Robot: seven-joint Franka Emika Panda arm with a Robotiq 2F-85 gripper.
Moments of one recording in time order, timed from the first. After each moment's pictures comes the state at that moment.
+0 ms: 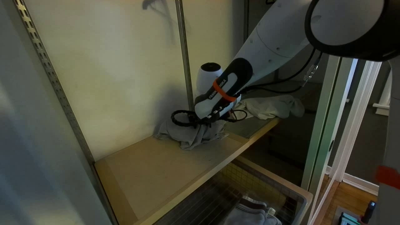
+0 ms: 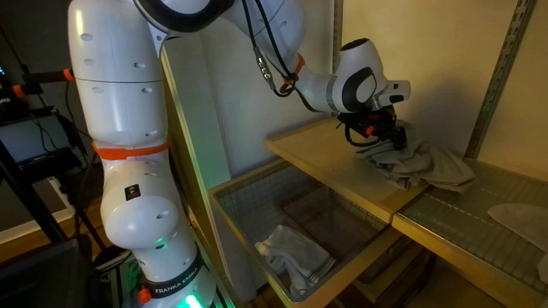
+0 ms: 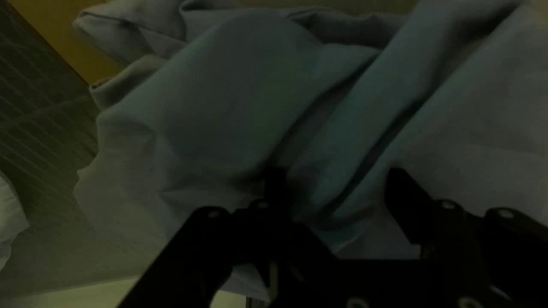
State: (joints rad) arm -0.08 0.17 -0.08 -2.14 -0.24 2.81 0.39
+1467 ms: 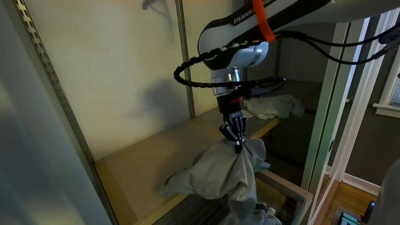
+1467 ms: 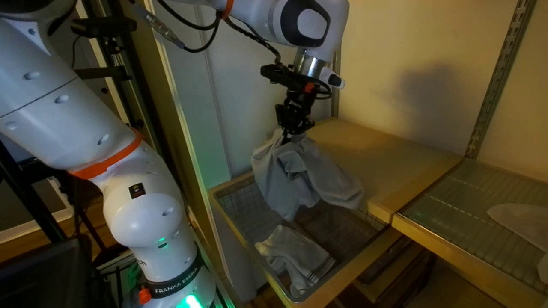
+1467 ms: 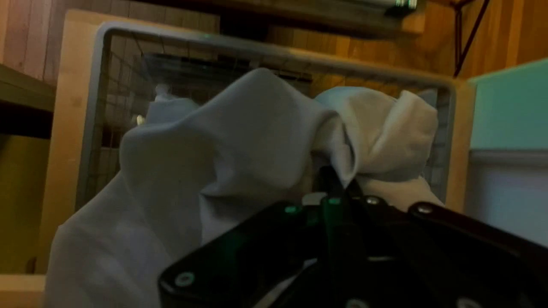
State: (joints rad) arm -0.02 -0.37 -0.04 -2.32 0.11 1.60 -0.21
